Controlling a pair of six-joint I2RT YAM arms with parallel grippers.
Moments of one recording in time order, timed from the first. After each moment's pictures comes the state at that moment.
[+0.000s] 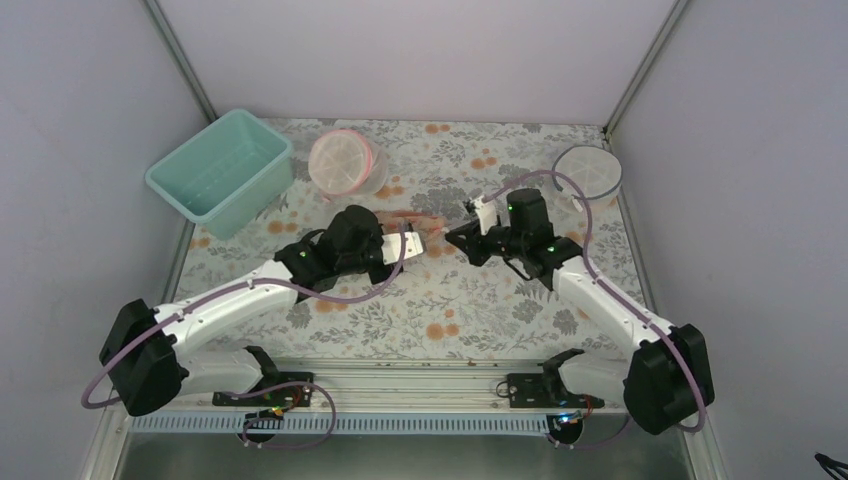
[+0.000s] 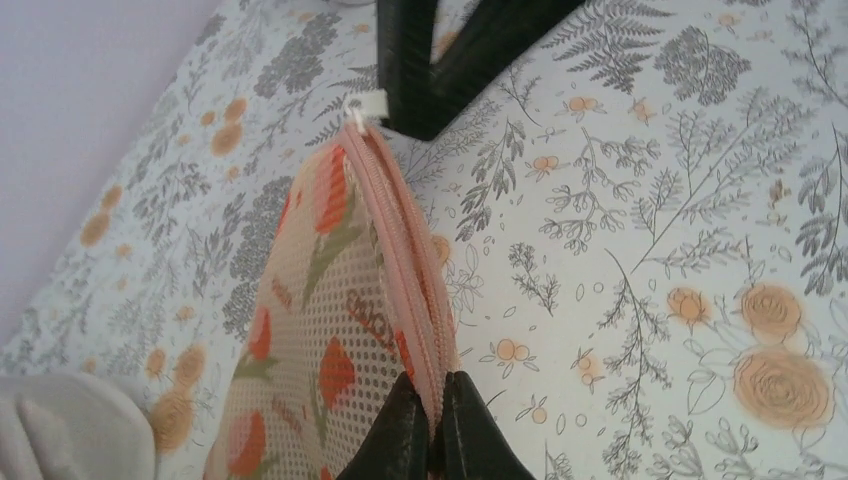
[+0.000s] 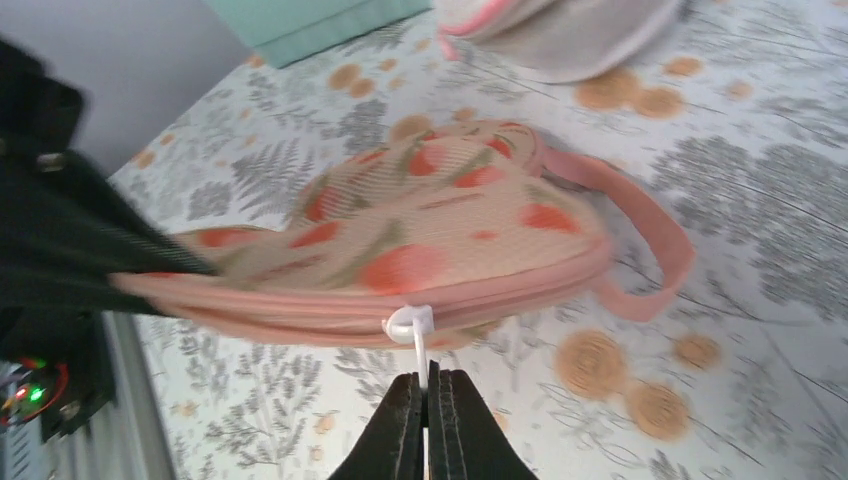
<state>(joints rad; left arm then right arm) -0.83 1.23 0.87 -0.25 0.13 0.45 0.47 1.17 0.77 -0.21 -0.57 0.03</state>
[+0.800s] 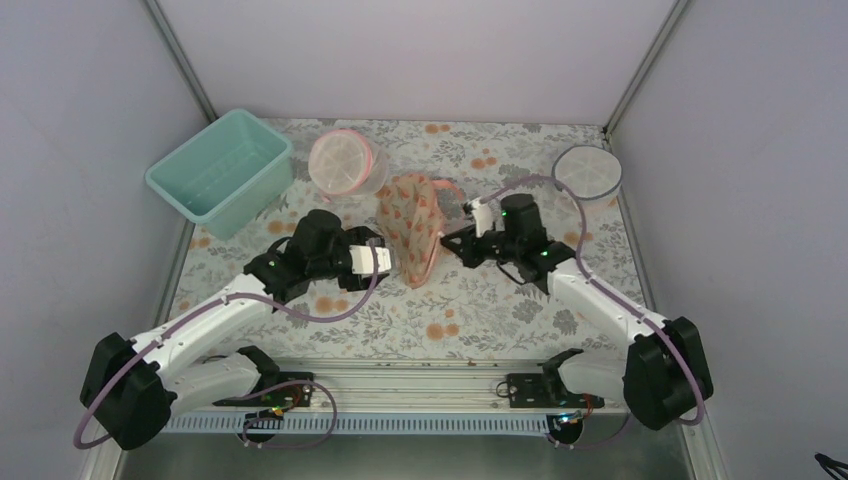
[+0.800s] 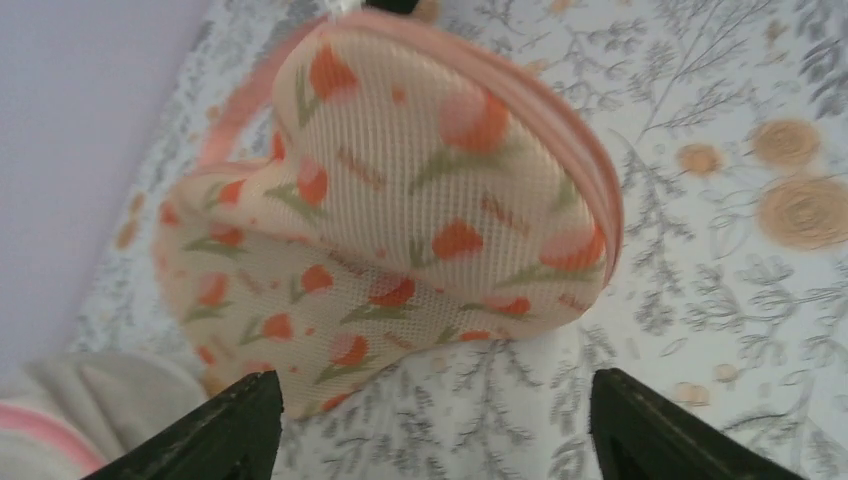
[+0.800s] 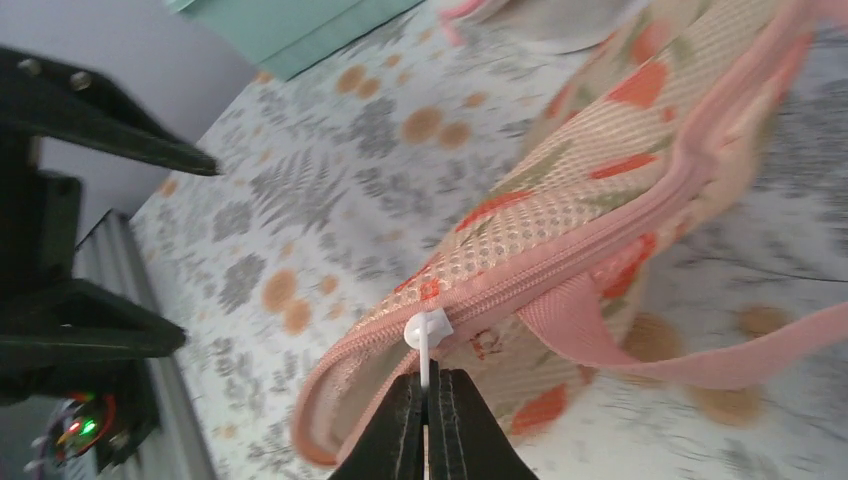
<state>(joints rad) -0.65 1.06 0.70 -0.27 0.28 0.77 0.41 1.20 0.73 -0.15 -0.59 0.17</state>
